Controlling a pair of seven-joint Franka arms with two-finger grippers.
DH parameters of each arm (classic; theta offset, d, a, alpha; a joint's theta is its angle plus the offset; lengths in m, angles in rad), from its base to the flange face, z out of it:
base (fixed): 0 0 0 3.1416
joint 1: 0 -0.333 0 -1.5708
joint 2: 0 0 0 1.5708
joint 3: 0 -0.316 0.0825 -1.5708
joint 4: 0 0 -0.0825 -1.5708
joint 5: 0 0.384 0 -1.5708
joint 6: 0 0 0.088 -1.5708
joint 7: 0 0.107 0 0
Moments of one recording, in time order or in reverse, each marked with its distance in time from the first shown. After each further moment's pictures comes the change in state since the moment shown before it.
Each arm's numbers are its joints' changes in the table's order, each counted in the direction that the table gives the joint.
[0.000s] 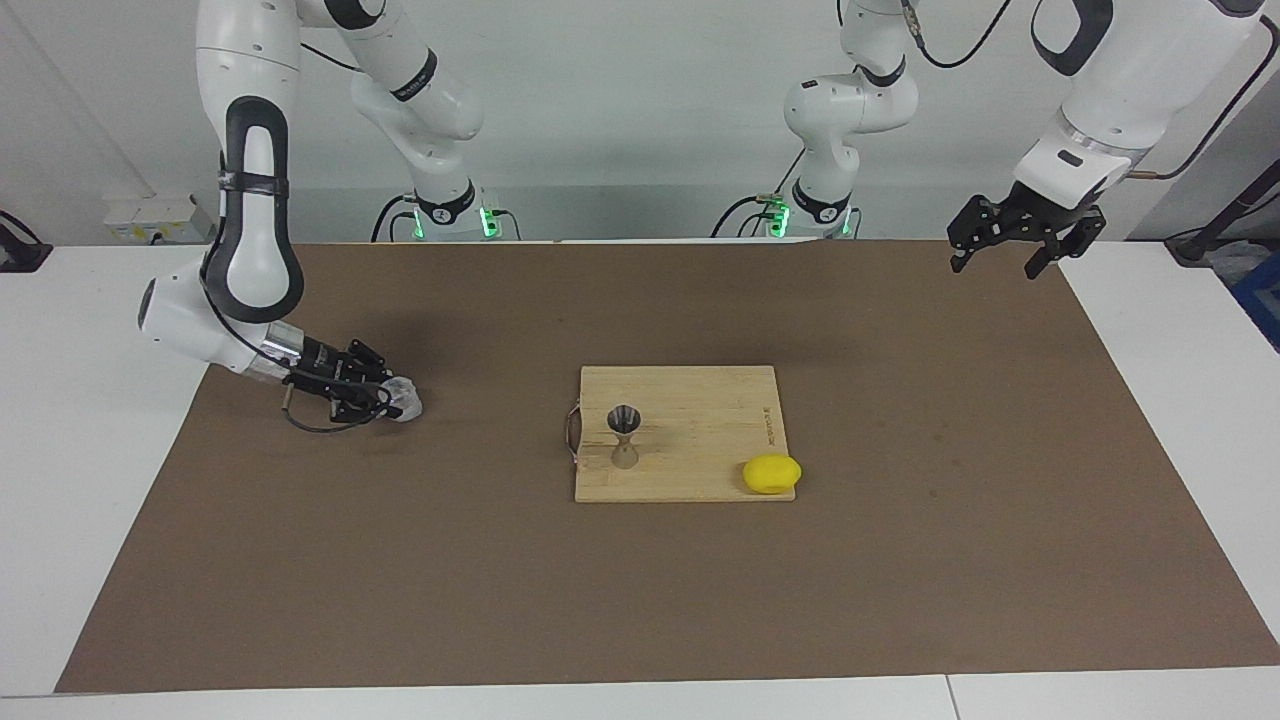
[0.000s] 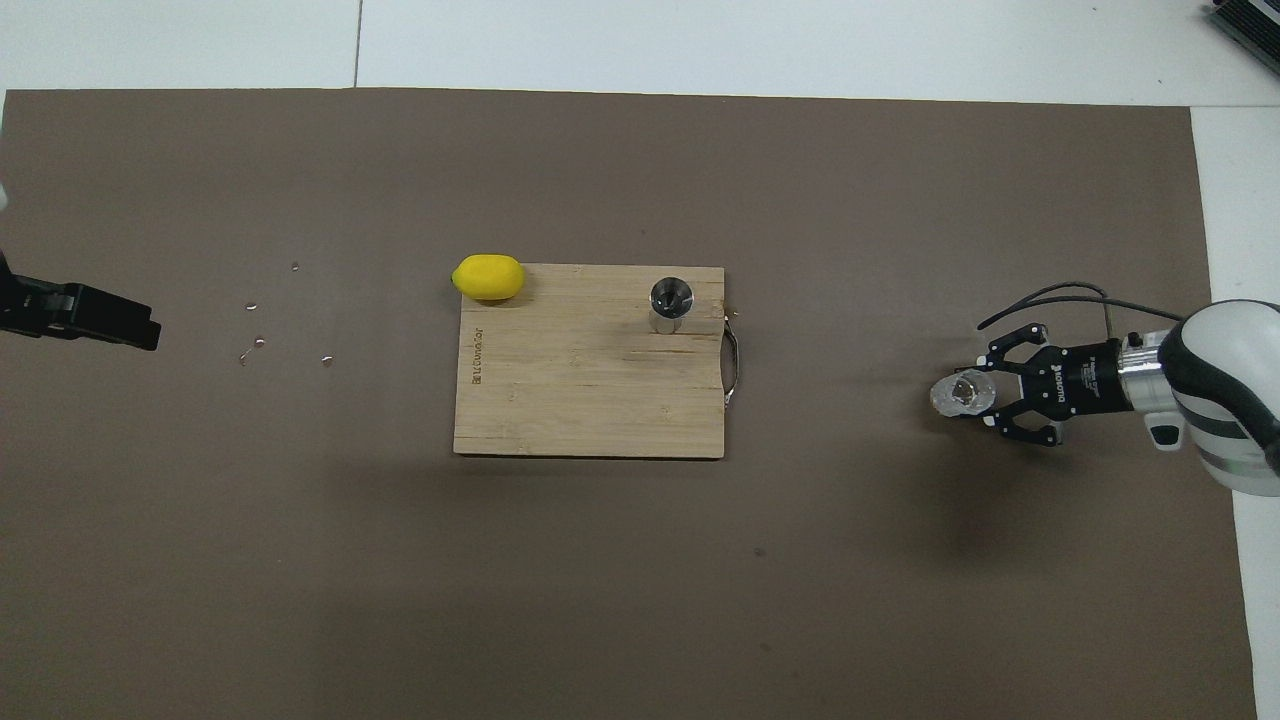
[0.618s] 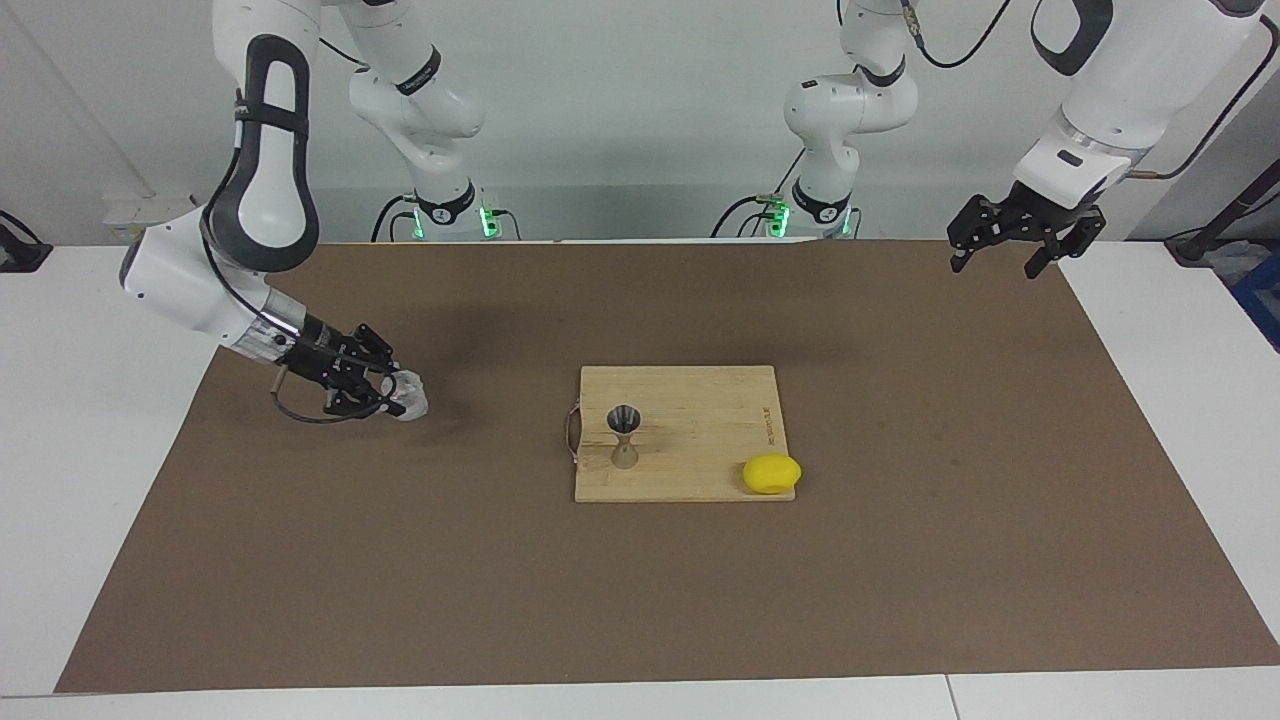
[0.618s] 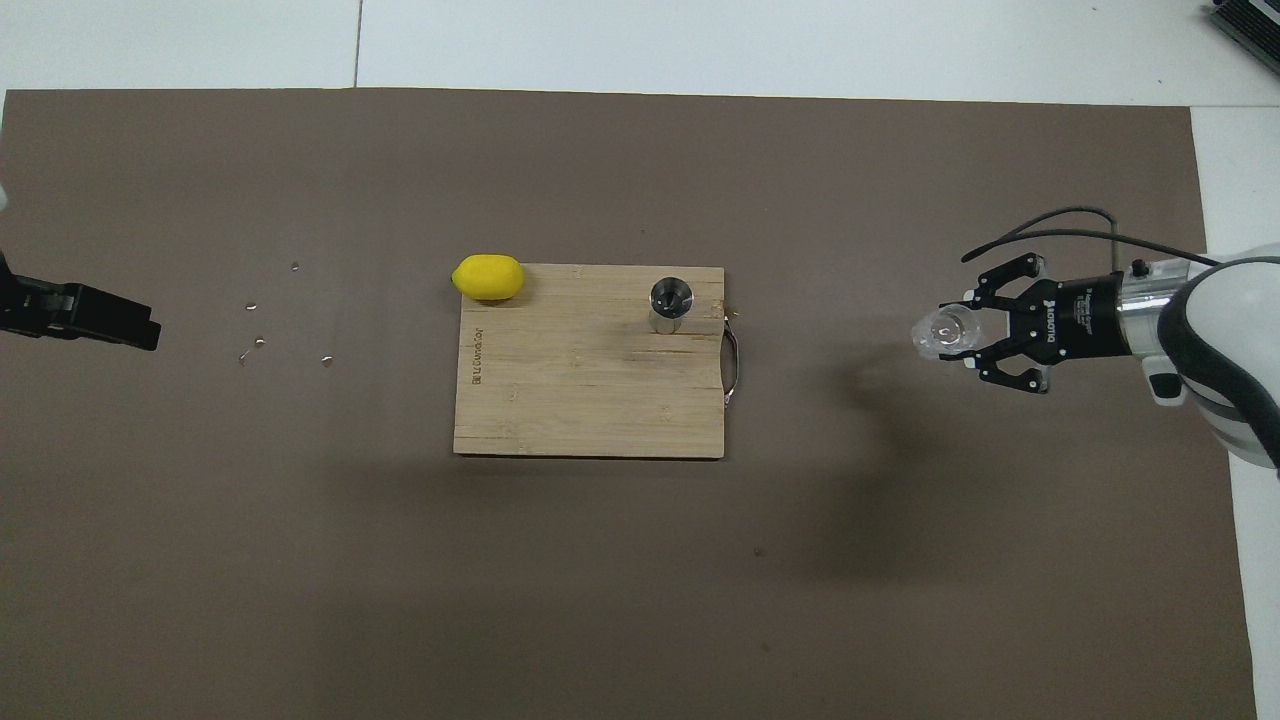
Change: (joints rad) left arm 0.000 0.000 0.000 0.000 0.000 0.000 0.000; right arm -0.166 0.091 -0.012 0.132 -0.025 -0.023 0.359
